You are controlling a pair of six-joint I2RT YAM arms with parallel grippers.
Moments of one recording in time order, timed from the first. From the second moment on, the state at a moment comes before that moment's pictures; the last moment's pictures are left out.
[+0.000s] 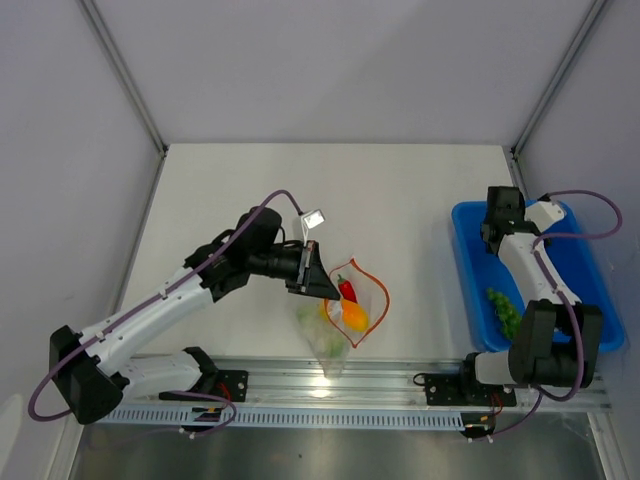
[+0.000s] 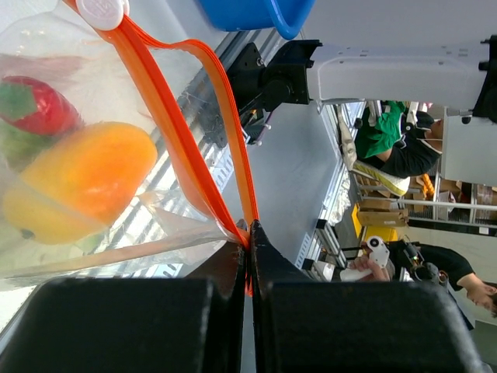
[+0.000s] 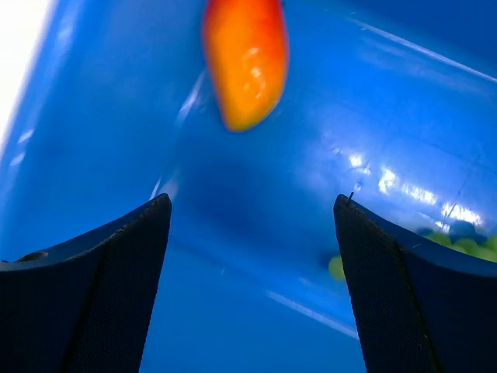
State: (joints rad) left arm -0.76 1.12 0.99 -0.44 0.69 -0.73; right arm -0.05 1.34 0.98 -0.54 0.68 0.84
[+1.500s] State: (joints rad) left arm -0.74 1.30 1.06 -0.43 0.77 -0.71; right arm -0.29 1.89 1.14 -0.25 0.62 0.75
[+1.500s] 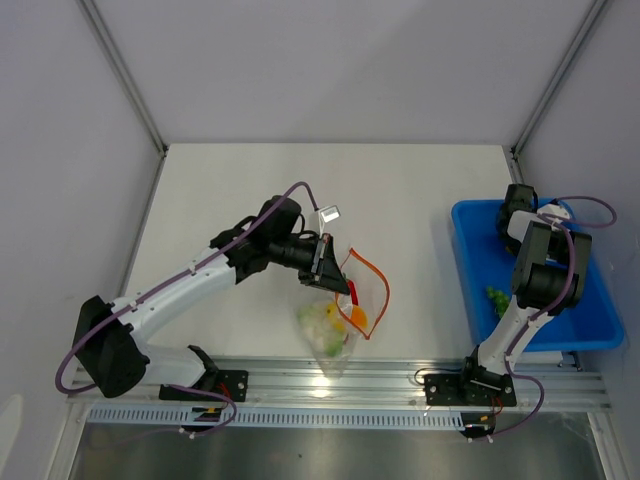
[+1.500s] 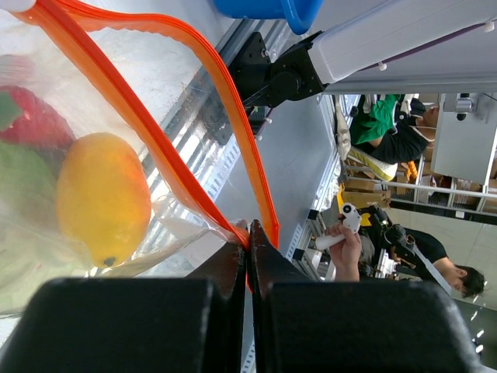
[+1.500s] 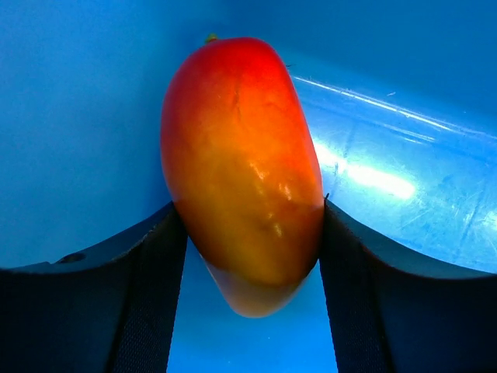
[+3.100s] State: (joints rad) left arm -0.74 1.20 1.04 -0.43 0.71 -0.73; right arm 0.63 0.91 0.93 -0.56 -0.47 0.37
